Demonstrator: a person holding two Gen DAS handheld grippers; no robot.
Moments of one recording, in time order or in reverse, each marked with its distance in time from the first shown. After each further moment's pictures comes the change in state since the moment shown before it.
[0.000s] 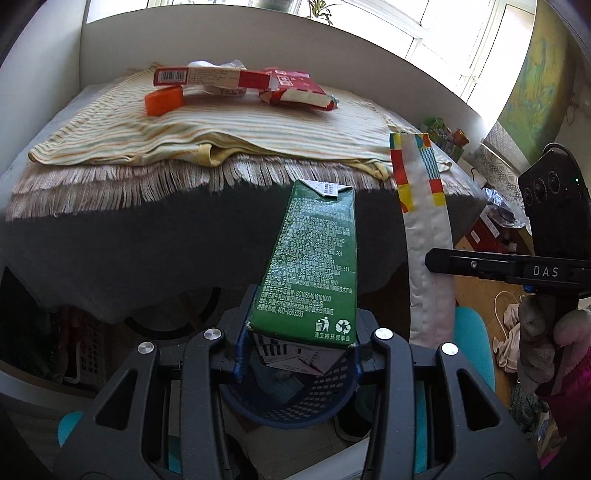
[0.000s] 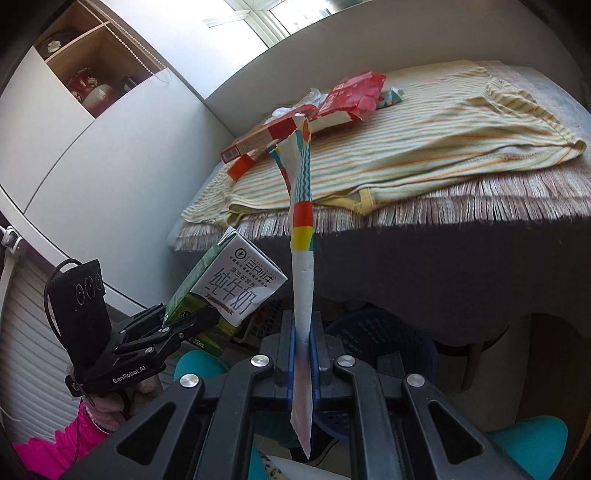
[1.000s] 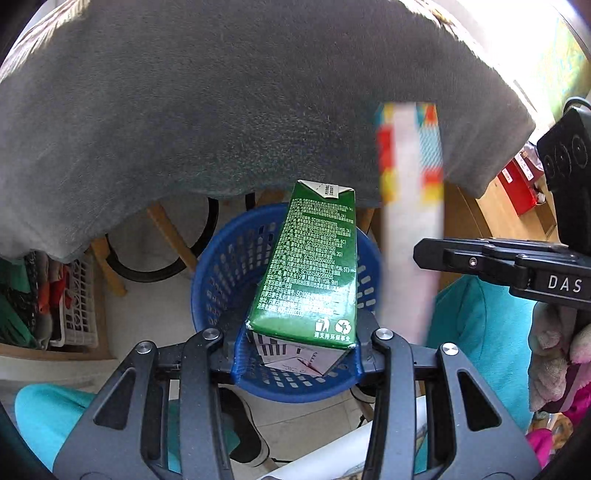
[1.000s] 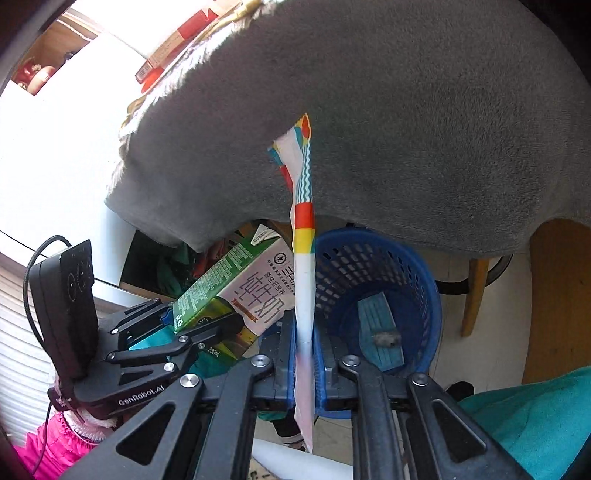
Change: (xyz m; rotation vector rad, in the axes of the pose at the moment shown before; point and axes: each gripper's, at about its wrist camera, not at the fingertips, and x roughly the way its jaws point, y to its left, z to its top) left arm 0.104 -0.006 -0.050 0.001 0.254 0.059; right arm 0.092 -0.051 -0.055 0.095 0.161 -0.091
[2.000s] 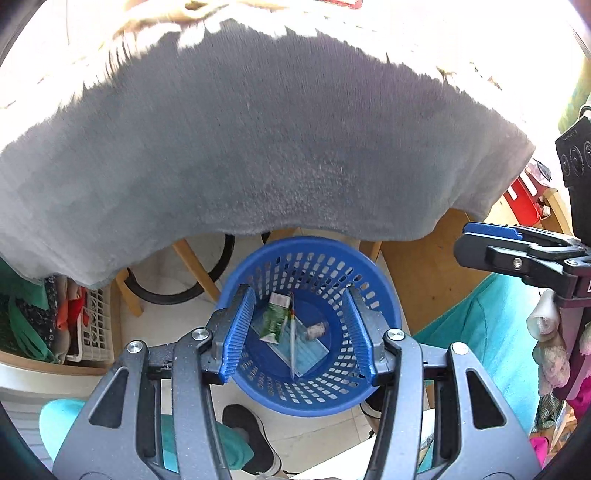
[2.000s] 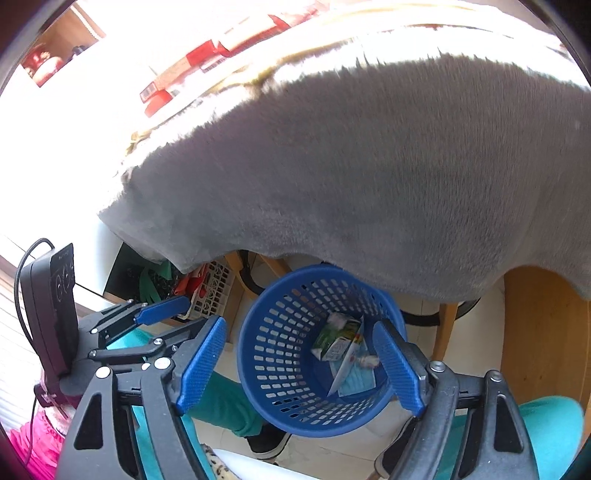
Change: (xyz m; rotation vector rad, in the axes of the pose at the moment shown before) left arm -0.031 0.013 0.016 -0.002 -0.093 0.042; right arm -0.035 0.008 0.018 -0.091 -0.103 -0.095
